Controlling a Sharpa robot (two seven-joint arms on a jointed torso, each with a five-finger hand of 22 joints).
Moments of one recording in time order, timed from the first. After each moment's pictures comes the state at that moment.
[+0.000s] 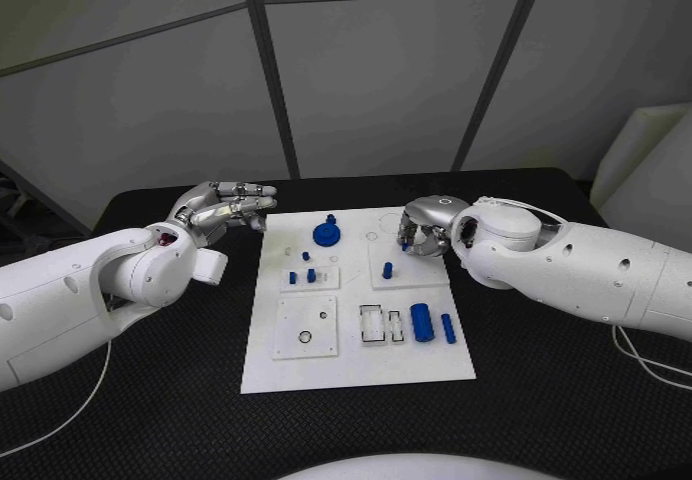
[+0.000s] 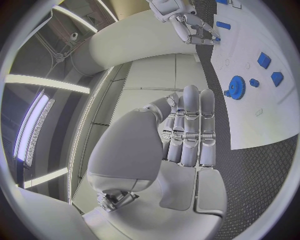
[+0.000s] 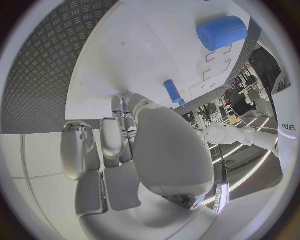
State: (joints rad) left arm 1.16 -0.87 0.04 1.40 -0.09 -0.16 0.26; left_hand 1.43 -0.11 0.44 -0.07 0.15 1.06 0.15 0.13 0.08 1.24 0.08 0.10 0.08 1.28 0.00 0.71 0.51 0.18 0.99 0.10 0.77 0.77; right arm 1.17 -0.76 0.03 1.42 -1.69 -0.10 -0.25; right_hand 1.54 -0.13 0.36 0.16 0.16 1.12 0.12 0.09 0.09 1.20 0.06 0.09 0.20 1.47 -0.01 1.27 1.09 0.03 1.47 0.10 1.46 1.31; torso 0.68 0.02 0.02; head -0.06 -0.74
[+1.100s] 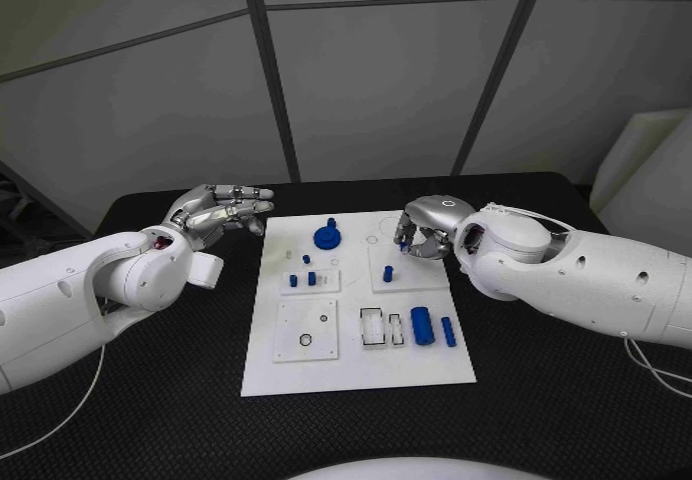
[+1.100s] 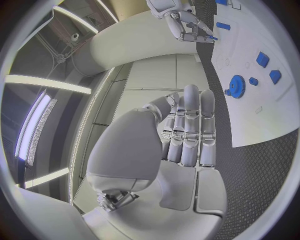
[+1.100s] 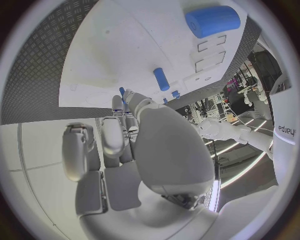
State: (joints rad) left arm 1.16 -0.89 0.04 1.41 -0.09 -0.14 0.27; left_hand 1.42 -0.12 0.44 -0.10 0.20 1.05 0.16 0.12 0.08 1.23 0.09 0.09 0.08 1.28 0.00 0.66 0.49 0.18 0.98 0.11 0.77 0.79; right arm 1.16 -0.81 0.03 1.52 -1.71 -0.21 -0.28; right_hand 1.50 -0.12 0.36 0.14 0.16 1.16 0.11 0.09 0.10 1.24 0.05 0.07 0.18 1.46 -0.02 1.25 1.07 0.03 1.46 0.09 1.49 1.31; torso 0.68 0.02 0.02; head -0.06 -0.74
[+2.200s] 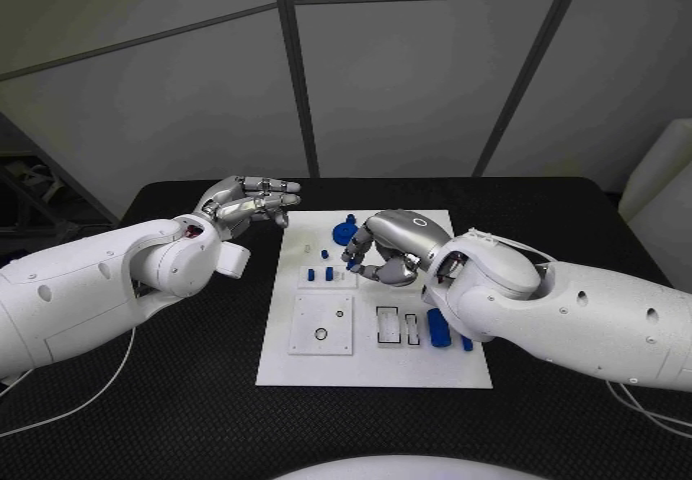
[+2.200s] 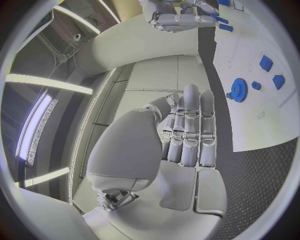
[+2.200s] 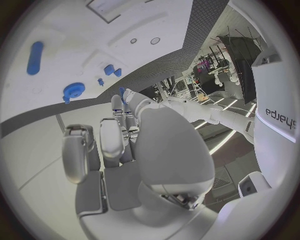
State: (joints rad) left arm 1.16 -0.87 0.04 1.41 -0.10 -0.14 0.28; left_hand 1.42 -0.12 0.44 -0.10 0.21 1.05 0.16 0.12 0.08 1.23 0.09 0.09 0.08 1.28 0.00 0.66 0.49 0.18 0.97 0.10 0.77 0.79; right arm 1.10 -0.72 0.03 1.71 -1.63 -0.36 -0.20; right_hand 1.49 -0.12 0.37 0.12 0.18 1.16 0.11 0.08 0.10 1.25 0.05 0.07 0.17 1.47 -0.03 1.25 1.07 0.03 1.47 0.08 1.52 1.31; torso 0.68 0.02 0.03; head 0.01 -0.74
